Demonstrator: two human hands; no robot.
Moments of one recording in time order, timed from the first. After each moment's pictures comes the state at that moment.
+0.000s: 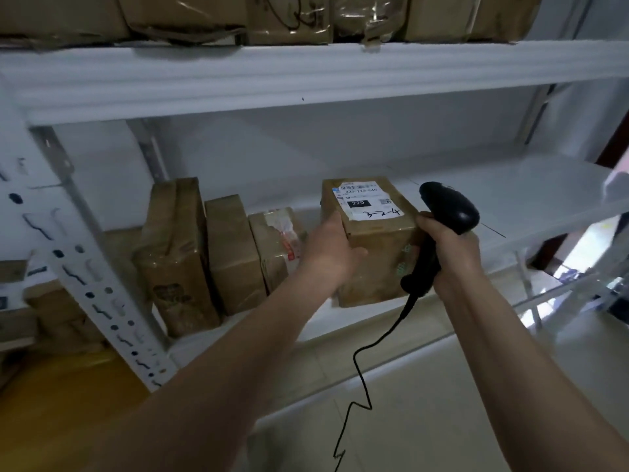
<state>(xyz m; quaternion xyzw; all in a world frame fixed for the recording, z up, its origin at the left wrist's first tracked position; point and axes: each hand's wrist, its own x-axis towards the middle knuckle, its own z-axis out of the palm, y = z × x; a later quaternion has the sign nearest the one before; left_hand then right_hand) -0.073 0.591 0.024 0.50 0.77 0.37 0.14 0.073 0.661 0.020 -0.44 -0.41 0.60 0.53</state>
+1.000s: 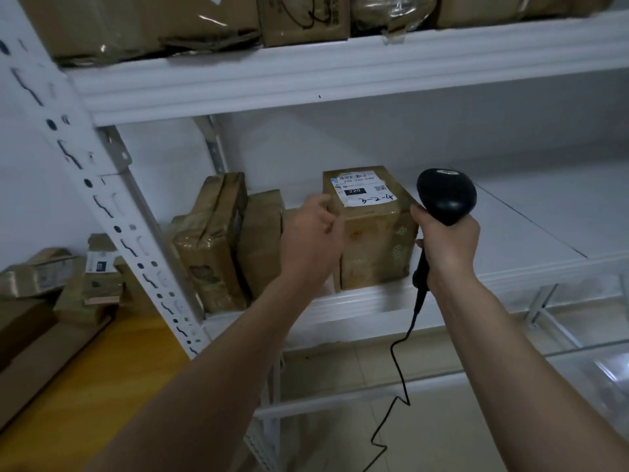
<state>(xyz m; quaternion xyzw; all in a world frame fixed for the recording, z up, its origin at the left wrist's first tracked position) -0.086 0.563 0.027 0.40 0.78 0.48 -0.06 0.032 0.675 0.020 -0.39 -0.49 0.57 0.53</state>
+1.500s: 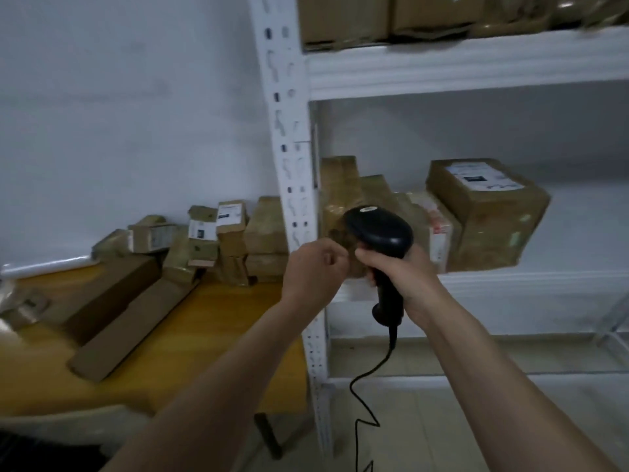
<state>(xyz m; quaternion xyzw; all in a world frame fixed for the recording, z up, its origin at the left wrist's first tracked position) -0.161 0.365 -0.002 0.35 0.81 0.46 0.03 -0.062 0.473 -0.001 -0.24 -0.65 0.68 0.25</state>
